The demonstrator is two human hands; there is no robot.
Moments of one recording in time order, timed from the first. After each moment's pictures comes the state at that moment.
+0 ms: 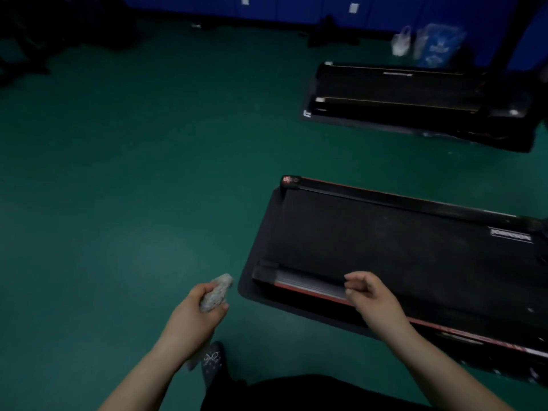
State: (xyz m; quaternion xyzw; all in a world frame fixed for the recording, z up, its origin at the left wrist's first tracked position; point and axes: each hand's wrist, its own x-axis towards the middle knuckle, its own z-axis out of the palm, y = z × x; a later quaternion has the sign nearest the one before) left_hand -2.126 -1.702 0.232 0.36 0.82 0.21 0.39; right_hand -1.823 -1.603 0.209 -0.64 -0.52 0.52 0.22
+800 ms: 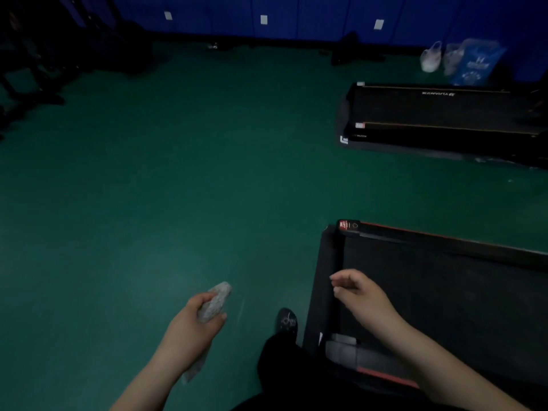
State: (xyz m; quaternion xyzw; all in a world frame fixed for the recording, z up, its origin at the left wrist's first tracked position) left_hand -2.489 -1.494 0.225 0.37 0.83 0.21 0.38; right_hand -2.203 -1.385 0.205 -0.60 -0.55 0.54 0.21
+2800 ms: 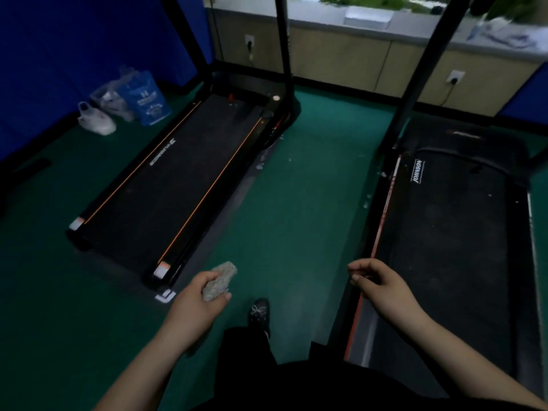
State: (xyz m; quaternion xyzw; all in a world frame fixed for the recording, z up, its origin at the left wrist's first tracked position) left_hand -2.166 -0.368 0.237 0.82 0.37 -0.06 0.44; right_hand -2.008 -0.650 0.210 -0.81 -0.03 0.25 0.53
